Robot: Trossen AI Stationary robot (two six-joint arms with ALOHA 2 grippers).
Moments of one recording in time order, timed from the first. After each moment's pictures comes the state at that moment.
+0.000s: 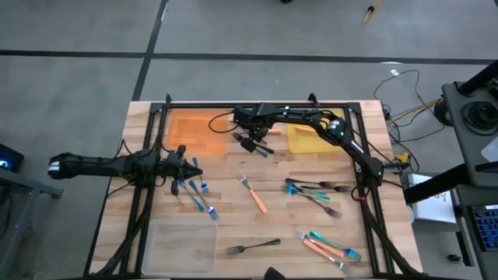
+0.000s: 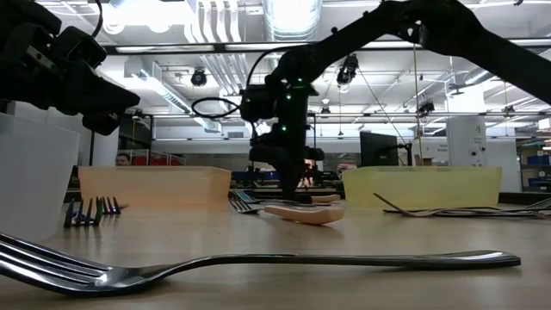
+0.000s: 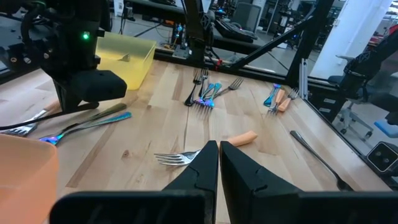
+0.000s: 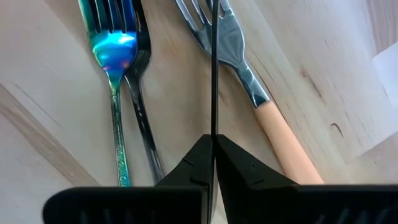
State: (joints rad) left arm 0.01 0.26 0.02 0.09 0.04 -0.20; right arm -0.38 2.39 2.03 -1.06 0.10 0.22
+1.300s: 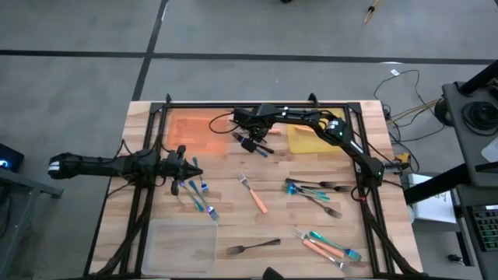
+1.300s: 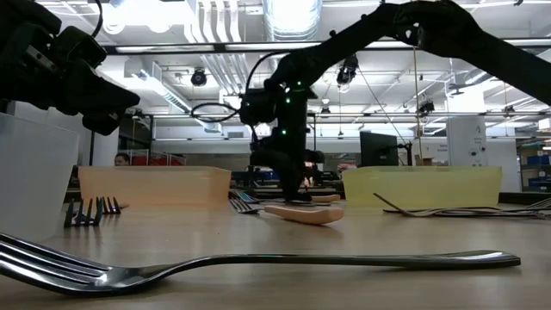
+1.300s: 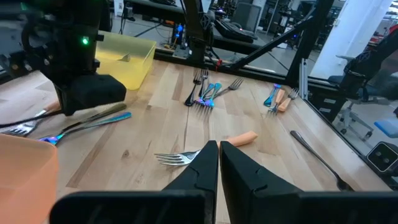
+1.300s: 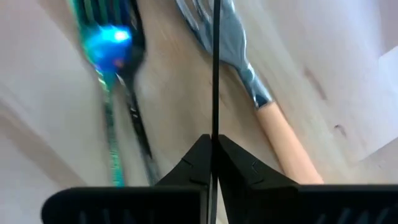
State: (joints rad) left arm 0.01 0.26 0.02 0.09 0.04 -0.20; right arm -0.38 2.38 2.04 -1.05 0.10 0.21
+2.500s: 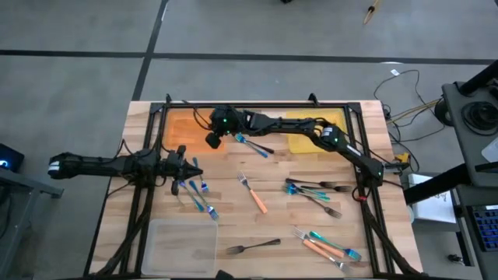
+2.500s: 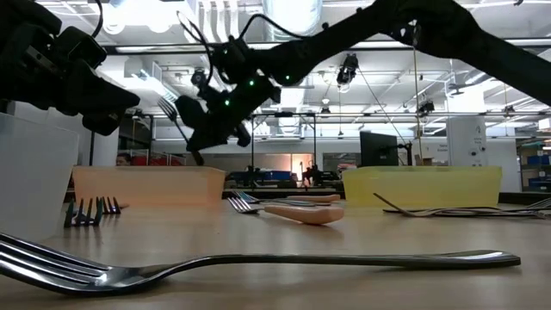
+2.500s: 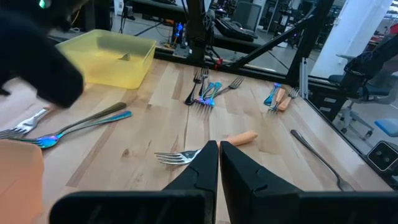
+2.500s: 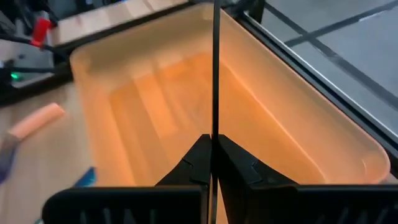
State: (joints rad) left arm 0.01 0.26 0.02 0.09 0.04 -0.20; right arm -0.29 2.44 2.11 -0.20 0.06 0.15
